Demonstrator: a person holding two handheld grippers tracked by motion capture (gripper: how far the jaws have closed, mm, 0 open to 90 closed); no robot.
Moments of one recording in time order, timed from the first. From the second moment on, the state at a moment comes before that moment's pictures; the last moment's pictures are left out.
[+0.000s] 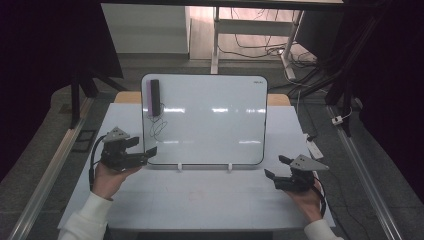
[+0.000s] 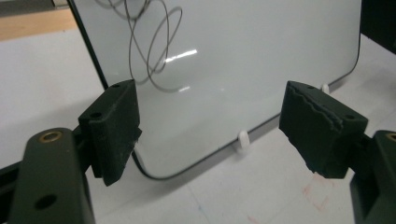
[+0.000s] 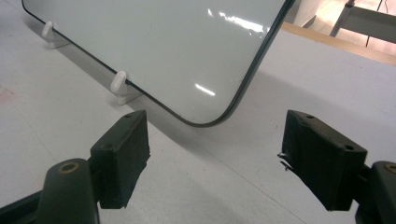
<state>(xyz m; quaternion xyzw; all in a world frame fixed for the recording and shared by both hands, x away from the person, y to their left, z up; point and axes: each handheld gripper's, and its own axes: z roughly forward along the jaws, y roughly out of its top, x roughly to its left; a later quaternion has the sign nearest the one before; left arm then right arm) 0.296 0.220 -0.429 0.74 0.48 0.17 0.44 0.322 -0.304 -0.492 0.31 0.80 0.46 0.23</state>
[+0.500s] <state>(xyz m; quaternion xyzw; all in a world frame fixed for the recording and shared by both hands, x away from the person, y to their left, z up) 0.329 0.206 -0.404 0.73 0.48 0.18 0.45 0.321 -0.305 -0.493 0.31 0.79 0.46 0.24</state>
